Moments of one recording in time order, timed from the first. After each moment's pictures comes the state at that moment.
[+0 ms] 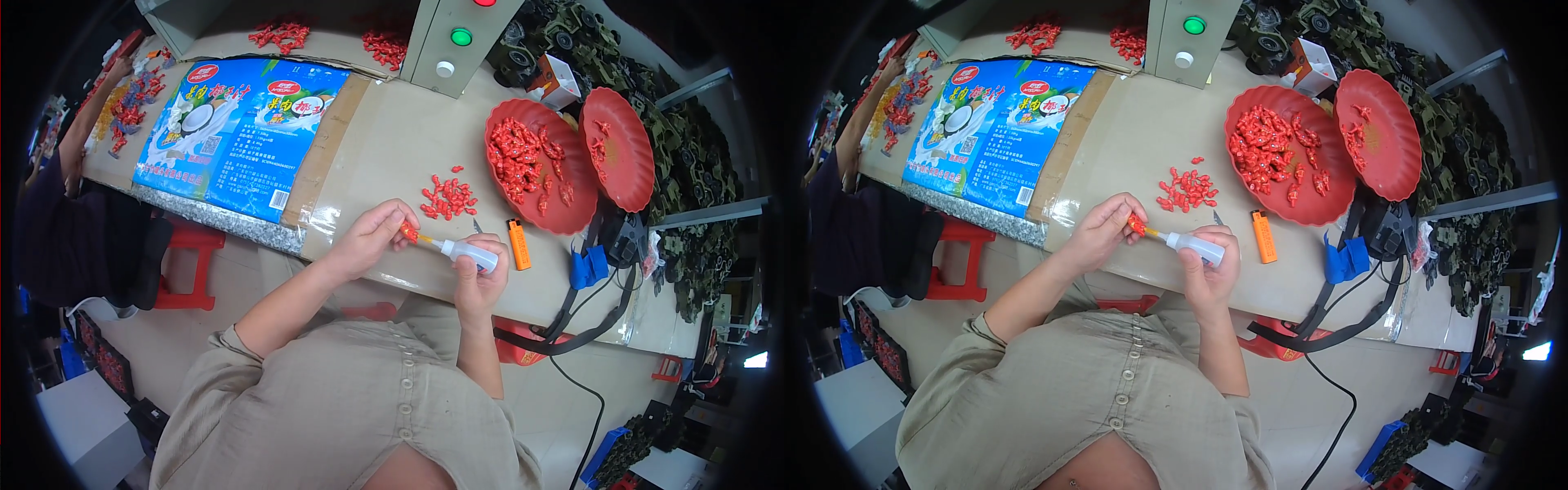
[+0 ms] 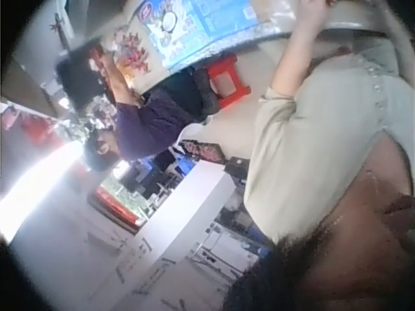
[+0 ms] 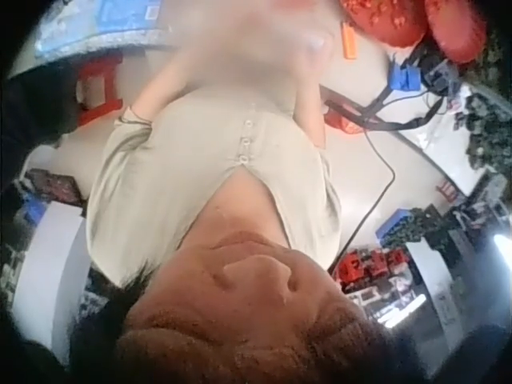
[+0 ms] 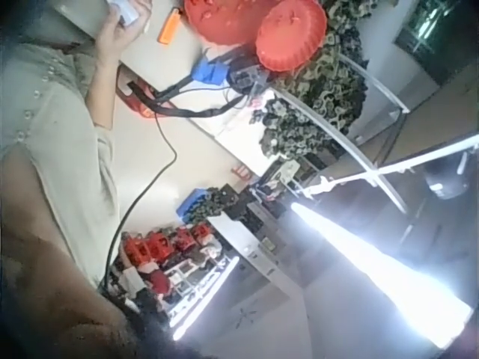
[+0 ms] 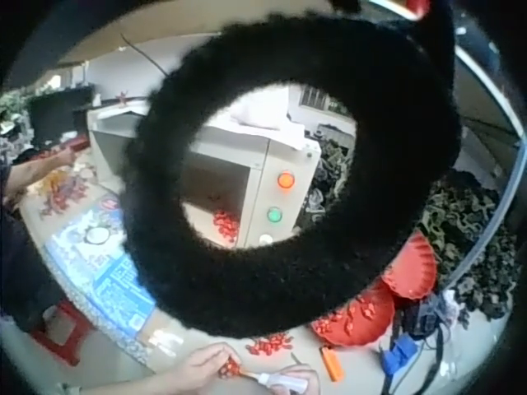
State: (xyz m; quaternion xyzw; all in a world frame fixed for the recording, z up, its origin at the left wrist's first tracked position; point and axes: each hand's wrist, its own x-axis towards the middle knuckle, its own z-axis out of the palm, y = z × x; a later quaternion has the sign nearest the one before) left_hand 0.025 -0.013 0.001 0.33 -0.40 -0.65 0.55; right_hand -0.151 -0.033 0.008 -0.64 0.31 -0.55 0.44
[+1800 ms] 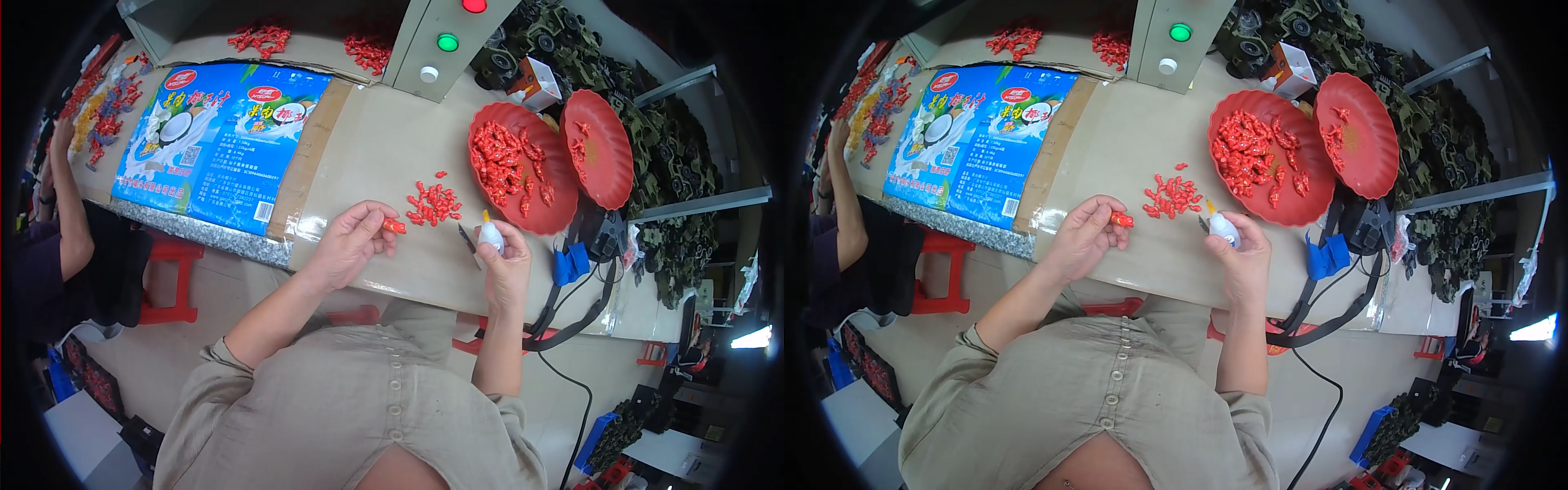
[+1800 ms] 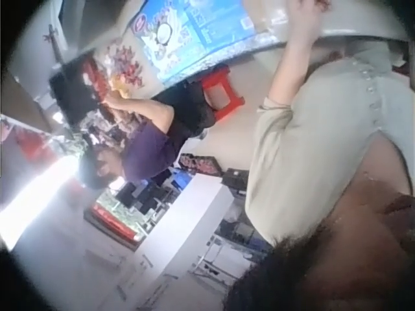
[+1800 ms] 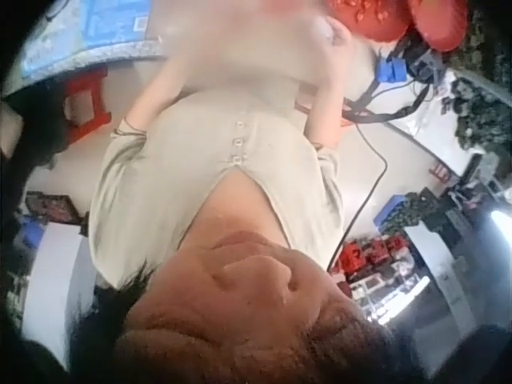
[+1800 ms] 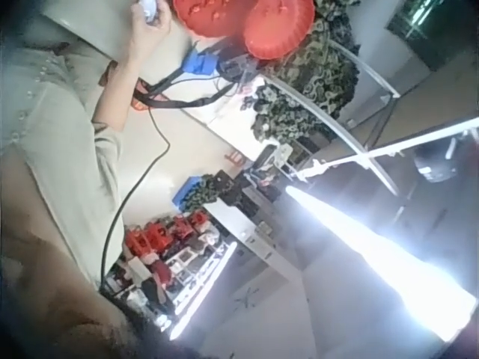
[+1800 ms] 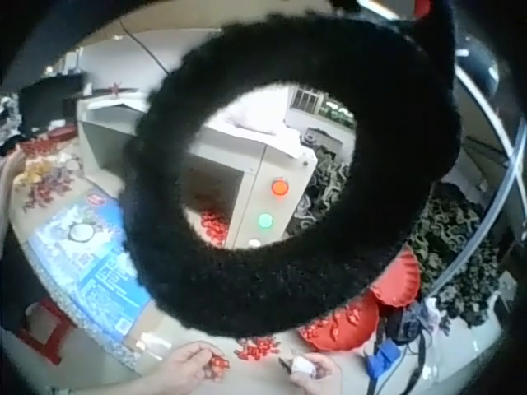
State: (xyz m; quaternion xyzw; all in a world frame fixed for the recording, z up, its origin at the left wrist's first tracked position) left_hand 0.031 -0.014 0.000 0.26 -0.25 -0.70 0.61; right_hand -0.184 -0.066 0.040 -0.49 0.42 -0.49 0.58
